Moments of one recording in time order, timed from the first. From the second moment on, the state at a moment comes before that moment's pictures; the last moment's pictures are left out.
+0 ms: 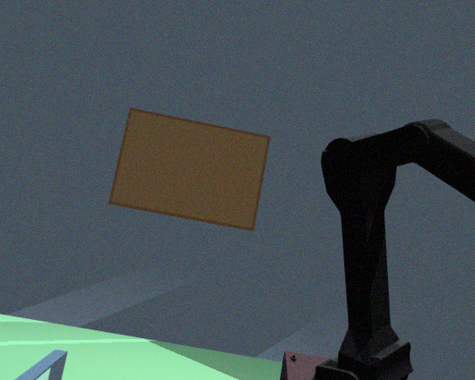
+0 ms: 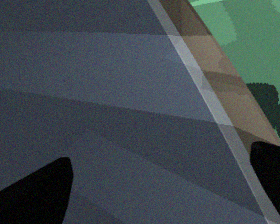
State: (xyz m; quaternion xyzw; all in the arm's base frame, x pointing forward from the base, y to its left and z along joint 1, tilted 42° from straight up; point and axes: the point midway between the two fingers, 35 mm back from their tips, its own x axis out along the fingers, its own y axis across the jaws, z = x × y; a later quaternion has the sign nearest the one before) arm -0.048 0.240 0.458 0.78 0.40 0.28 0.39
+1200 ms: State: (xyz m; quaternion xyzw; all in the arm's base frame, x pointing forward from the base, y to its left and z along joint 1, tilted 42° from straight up) arm 0.154 0.396 0.343 0.33 0.18 0.33 0.86
